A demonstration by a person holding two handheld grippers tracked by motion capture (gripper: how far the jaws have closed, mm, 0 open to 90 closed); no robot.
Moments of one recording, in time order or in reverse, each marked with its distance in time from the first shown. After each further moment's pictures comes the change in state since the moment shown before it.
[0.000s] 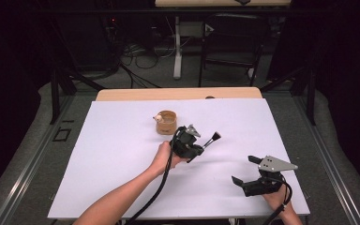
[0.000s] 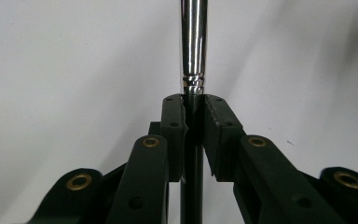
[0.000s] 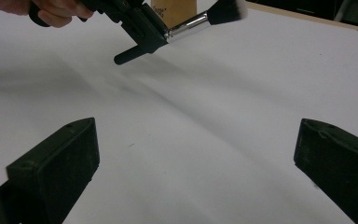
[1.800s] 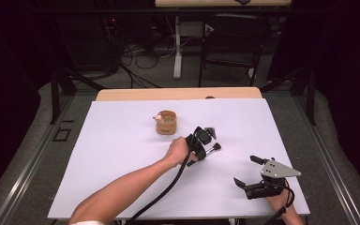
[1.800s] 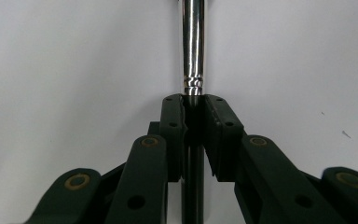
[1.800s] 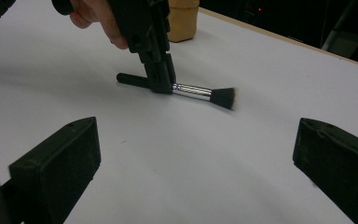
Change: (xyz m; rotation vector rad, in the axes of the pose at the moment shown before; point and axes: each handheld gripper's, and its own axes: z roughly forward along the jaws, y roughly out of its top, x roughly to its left) left arm -0.004 0.040 0.057 0.494 0.071 -0.006; right arm 0.001 -0.009 -0.007 -0.062 -0.020 -0.115
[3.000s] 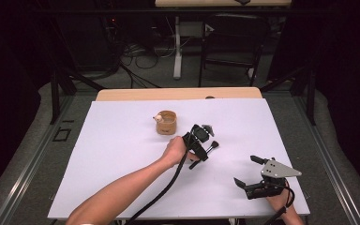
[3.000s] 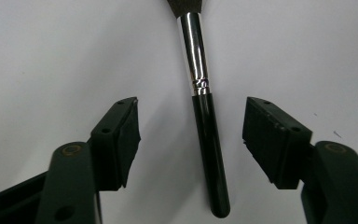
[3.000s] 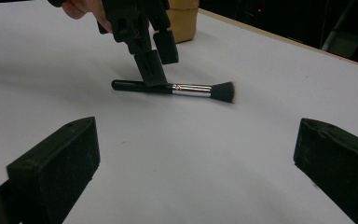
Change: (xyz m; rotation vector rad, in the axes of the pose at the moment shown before) left arm 0.002 -0.005 -0.013 -0.056 0.023 -0.046; right arm 0.000 0.000 0.000 -0.004 0.000 0.004
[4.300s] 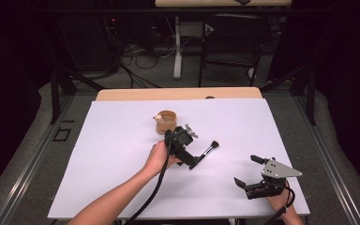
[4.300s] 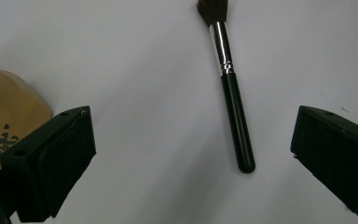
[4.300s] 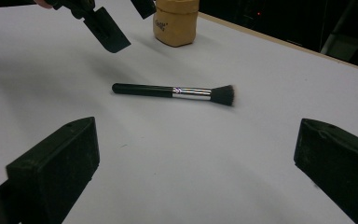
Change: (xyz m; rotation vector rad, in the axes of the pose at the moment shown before) left arm 0.001 -0.054 -0.037 -0.252 0.112 0.021; right arm 0.000 0.000 0.000 -0.021 -0.001 0.001
